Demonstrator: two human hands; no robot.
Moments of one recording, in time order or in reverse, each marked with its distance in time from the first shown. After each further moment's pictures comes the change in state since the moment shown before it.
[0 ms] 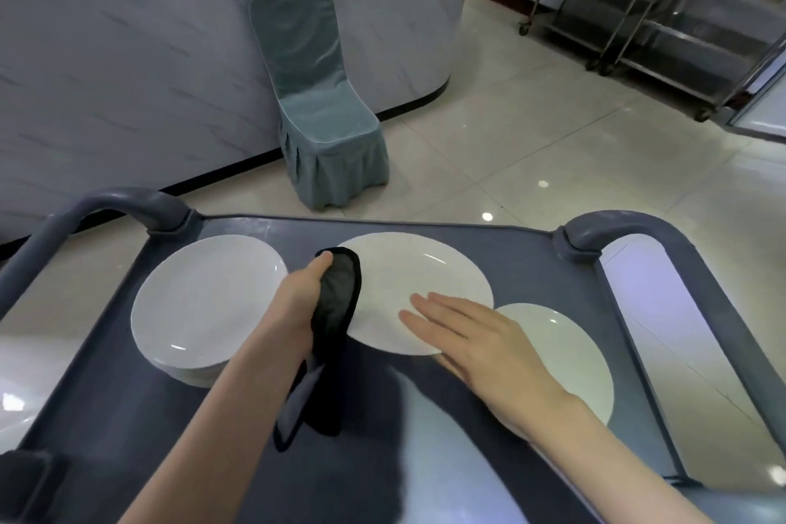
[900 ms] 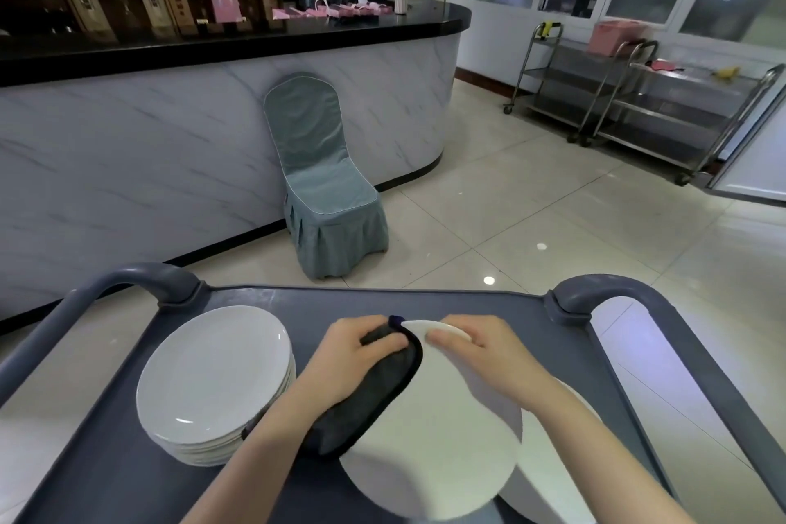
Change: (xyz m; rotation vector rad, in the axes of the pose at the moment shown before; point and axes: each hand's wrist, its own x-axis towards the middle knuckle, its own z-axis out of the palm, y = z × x) left_hand -0.027 0.008 0.017 0.661 -0.428 0.779; right_hand 0.048 0.032 -0.035 0.743 -0.139 0.614
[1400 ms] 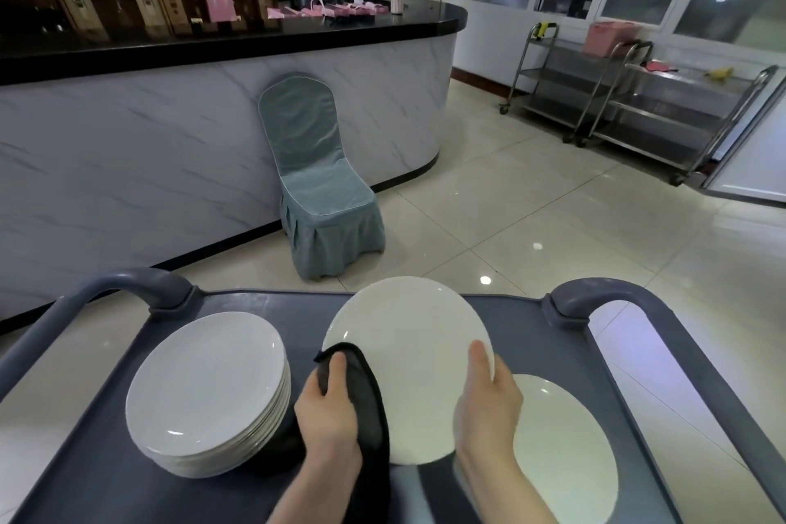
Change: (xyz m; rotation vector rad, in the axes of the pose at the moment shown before) left_hand -0.025 -0.022 0.051 -0.712 0.762 -0.562; right_hand -0.015 0.015 0.068 0.825 0.792 0.429
